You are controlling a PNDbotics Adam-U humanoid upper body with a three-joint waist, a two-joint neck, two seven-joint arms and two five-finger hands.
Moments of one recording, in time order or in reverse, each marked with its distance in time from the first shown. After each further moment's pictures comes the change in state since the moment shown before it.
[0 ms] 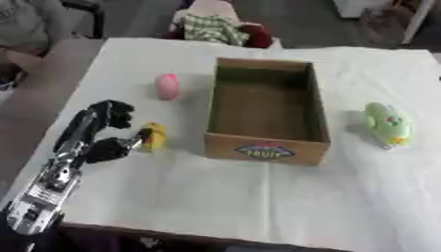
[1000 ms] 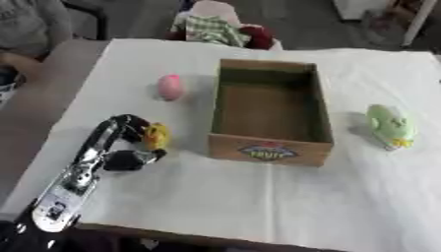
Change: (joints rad) left arm -0.064 -0.001 -0.070 0.101 -0.130 0.036 -0.016; right arm 0.000 0.000 0.005 0.000 0.000 -0.001 0.002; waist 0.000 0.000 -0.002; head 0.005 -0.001
